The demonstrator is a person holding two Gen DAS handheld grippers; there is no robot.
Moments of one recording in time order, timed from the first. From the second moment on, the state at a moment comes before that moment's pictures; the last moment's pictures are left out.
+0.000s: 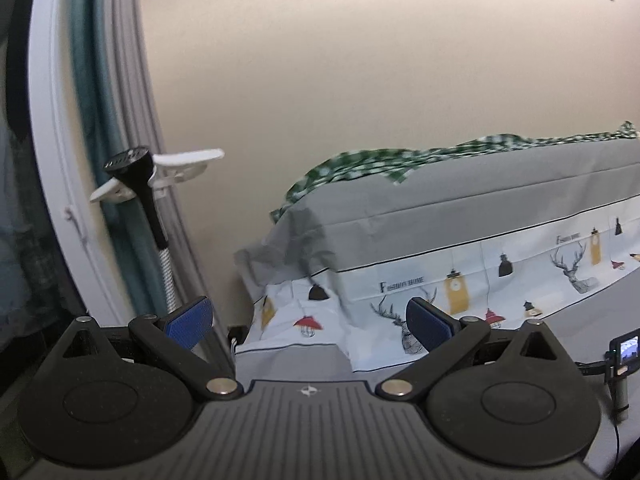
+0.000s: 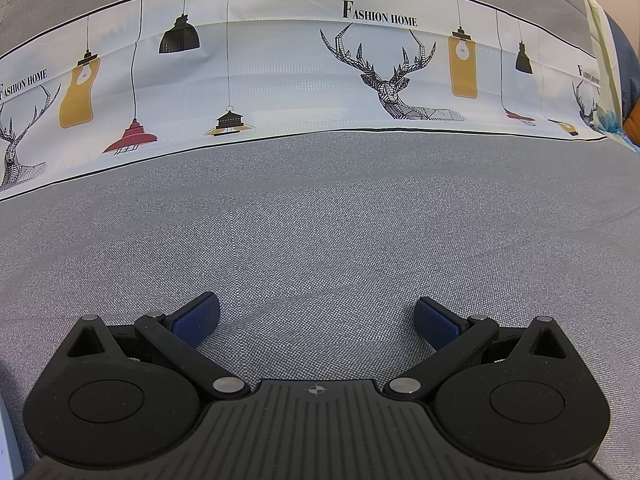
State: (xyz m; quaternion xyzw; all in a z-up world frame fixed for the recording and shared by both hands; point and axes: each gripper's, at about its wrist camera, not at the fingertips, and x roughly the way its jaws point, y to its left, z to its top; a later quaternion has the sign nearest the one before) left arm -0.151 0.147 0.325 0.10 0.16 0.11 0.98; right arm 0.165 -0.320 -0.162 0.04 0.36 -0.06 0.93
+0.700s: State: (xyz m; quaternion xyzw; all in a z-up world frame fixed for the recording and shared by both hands) left arm -0.014 0.017 0.277 -0.08 0.20 -0.15 0.97; right arm 0.165 -0.319 -0.163 0.04 0.36 -0.06 0.93
